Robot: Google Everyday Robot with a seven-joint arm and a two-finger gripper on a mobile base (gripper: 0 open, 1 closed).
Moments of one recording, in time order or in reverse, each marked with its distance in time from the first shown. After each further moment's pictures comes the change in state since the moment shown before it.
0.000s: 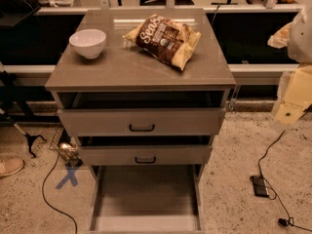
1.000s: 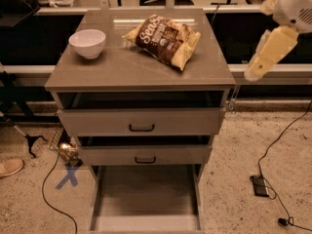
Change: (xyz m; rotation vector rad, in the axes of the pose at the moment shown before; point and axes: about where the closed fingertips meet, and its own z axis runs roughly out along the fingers) arm -0.029 -0.104 0.012 0.128 -0.206 0.071
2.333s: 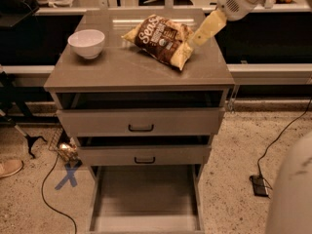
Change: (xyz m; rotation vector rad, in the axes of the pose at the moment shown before) arm -0.072 -0.109 0.126 0.005 -0.116 0.296
